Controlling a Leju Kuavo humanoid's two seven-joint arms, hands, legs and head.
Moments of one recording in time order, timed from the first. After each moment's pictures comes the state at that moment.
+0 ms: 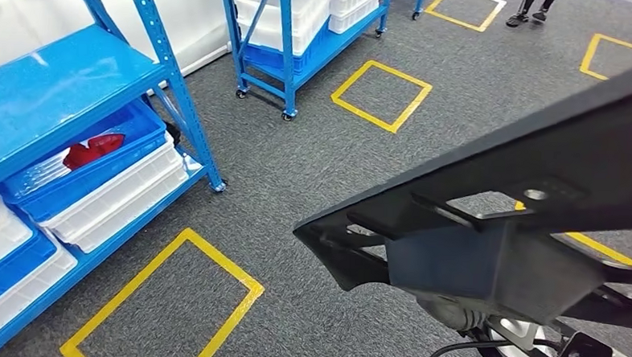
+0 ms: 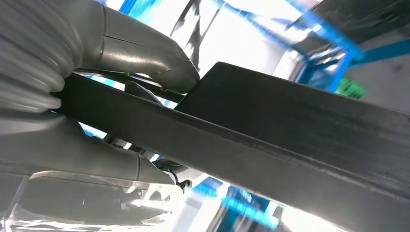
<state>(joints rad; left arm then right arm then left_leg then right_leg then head) -0.09 -0.03 1.25 -0.22 -0.93 0.00 -0.28 -0.14 -0.28 0.30 -2.05 -0.07 0.34 -0.65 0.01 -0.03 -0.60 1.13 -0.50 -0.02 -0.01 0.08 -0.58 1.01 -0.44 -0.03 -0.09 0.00</state>
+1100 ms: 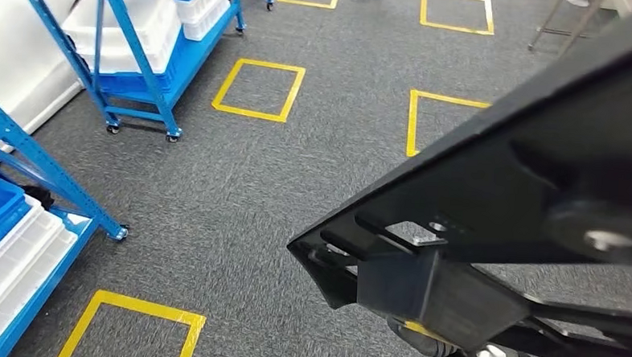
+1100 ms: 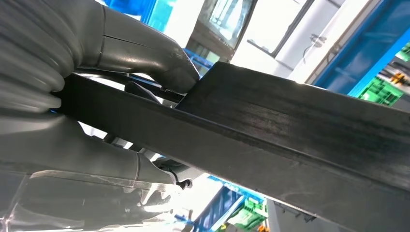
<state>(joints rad) -0.09 -0.06 1.22 -0.22 -0.99 -0.02 -0.24 -0.04 -0.28 0.40 -2.08 0.03 0.17 -0.65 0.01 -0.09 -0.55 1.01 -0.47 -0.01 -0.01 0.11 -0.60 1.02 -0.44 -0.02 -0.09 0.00</state>
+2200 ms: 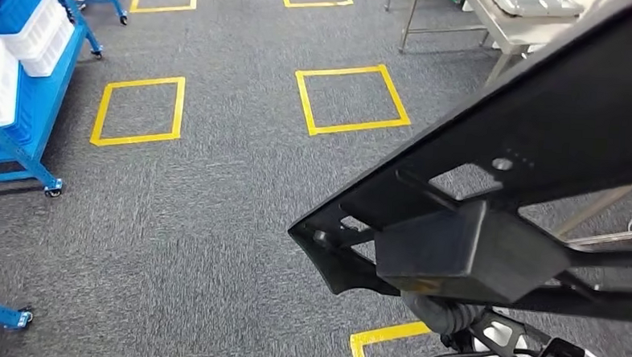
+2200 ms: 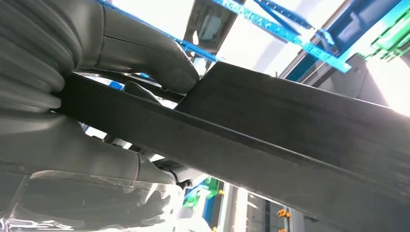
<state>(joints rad) -0.09 -0.04 1.23 -0.22 -0.97 0.01 -0.26 -0.11 -0.28 0.37 -2.04 -0.07 0.21 -0.65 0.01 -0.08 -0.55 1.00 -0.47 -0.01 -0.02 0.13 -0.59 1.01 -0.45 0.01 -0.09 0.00</state>
